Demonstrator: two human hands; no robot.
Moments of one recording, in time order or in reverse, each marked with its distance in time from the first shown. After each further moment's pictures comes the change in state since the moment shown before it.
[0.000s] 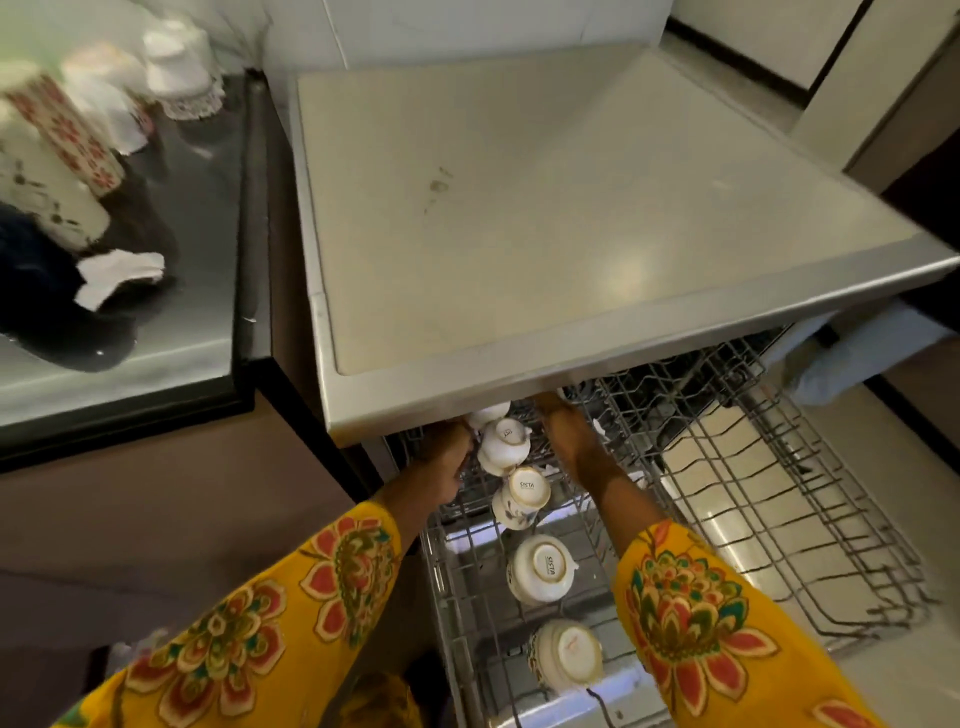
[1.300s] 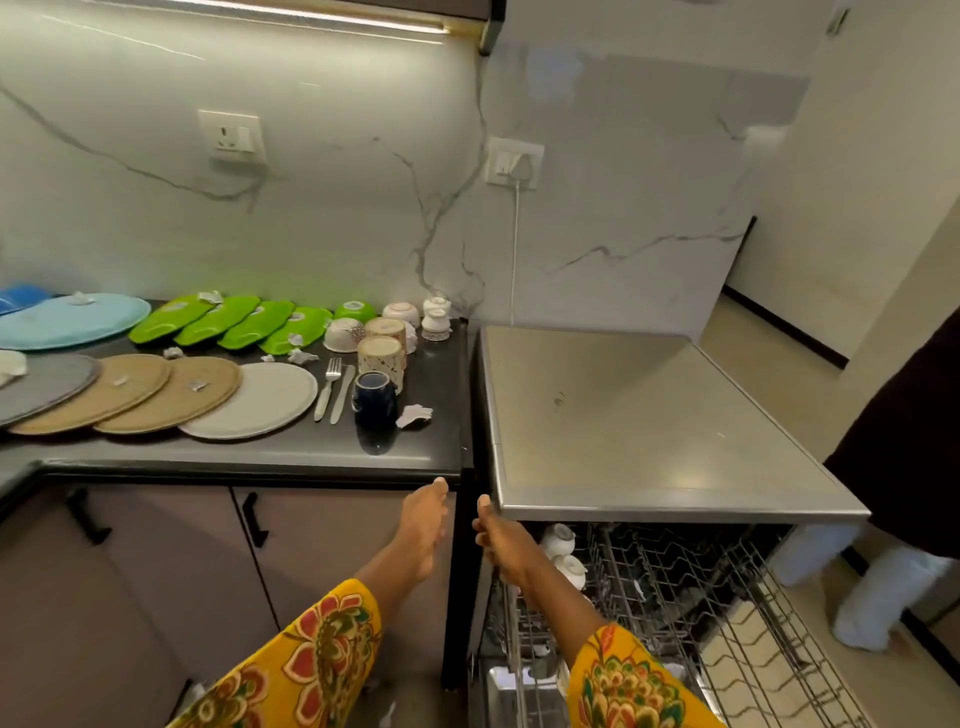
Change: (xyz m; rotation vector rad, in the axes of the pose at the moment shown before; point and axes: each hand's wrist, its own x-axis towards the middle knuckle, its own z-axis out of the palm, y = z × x) left_hand -0.269 0.081 -0.160 -0.260 0.147 0.304; right_hand -0.257 -0.105 0.095 -0.178 -0.411 -0.317
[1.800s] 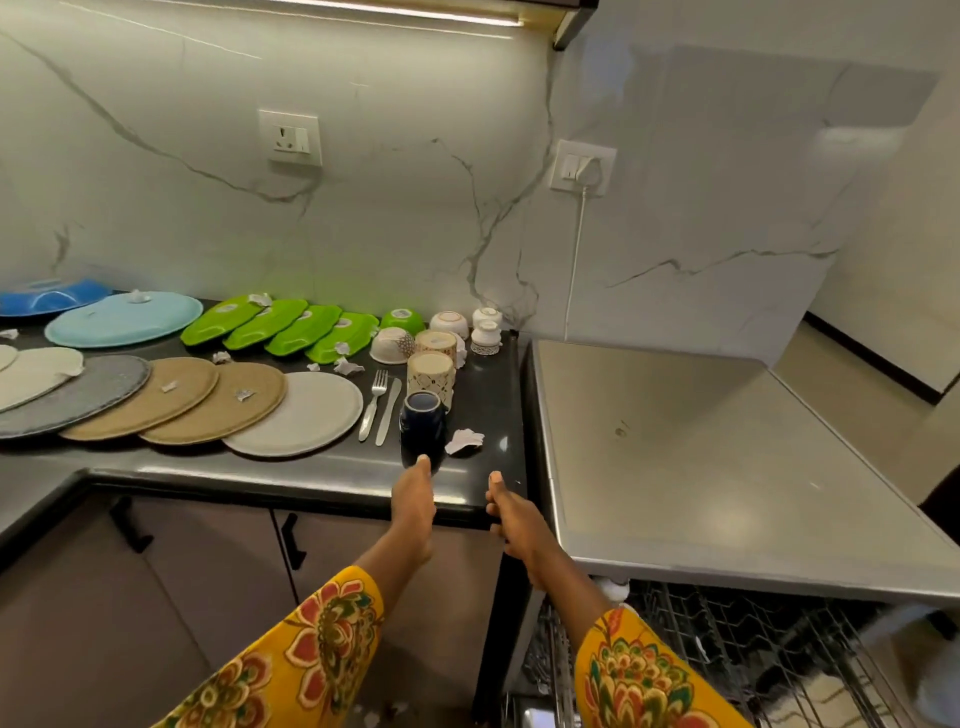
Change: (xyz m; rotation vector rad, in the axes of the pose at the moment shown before) left_hand 0.075 0.054 -0.047 -0.186 0.217 0.070; right_hand 0.069 -0.064 0.032 0.030 -0.007 -0.052
